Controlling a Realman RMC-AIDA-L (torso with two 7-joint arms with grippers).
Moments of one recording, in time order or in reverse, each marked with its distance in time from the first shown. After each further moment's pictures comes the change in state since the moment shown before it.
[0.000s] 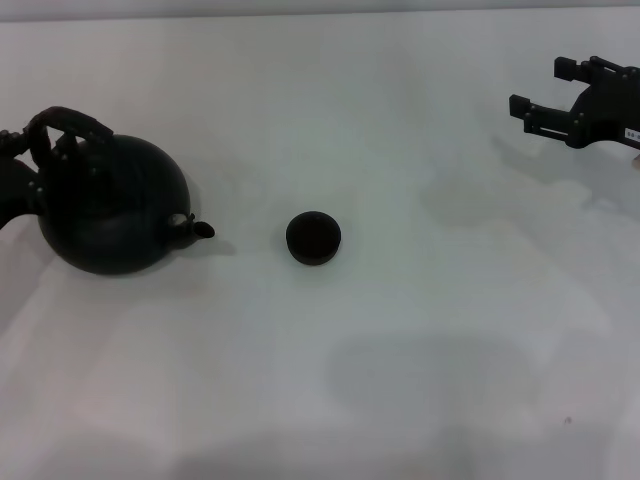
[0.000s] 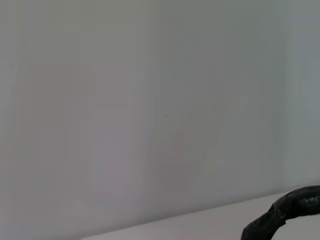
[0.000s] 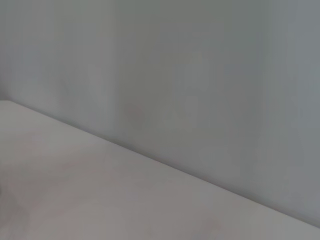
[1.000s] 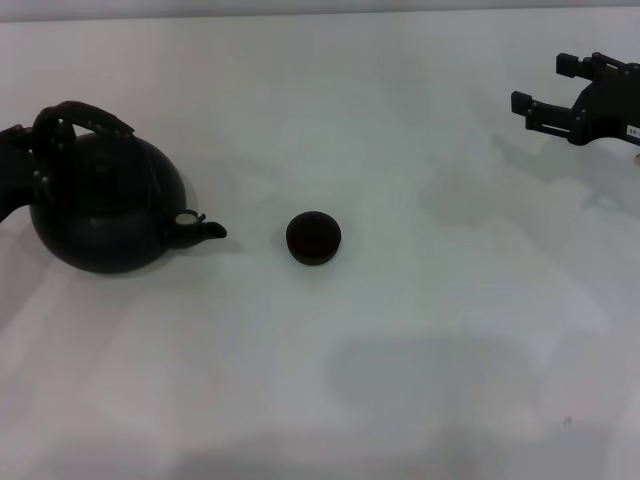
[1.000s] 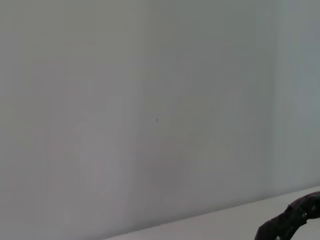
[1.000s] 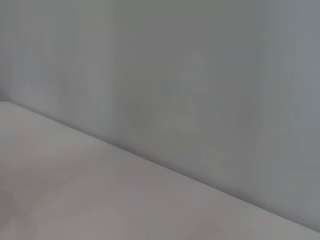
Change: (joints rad) left arm -0.002 0.000 0.010 0.060 0.050 -0.004 -0.078; right arm -0.001 -0.001 0.000 0.007 0.002 -0.001 0.000
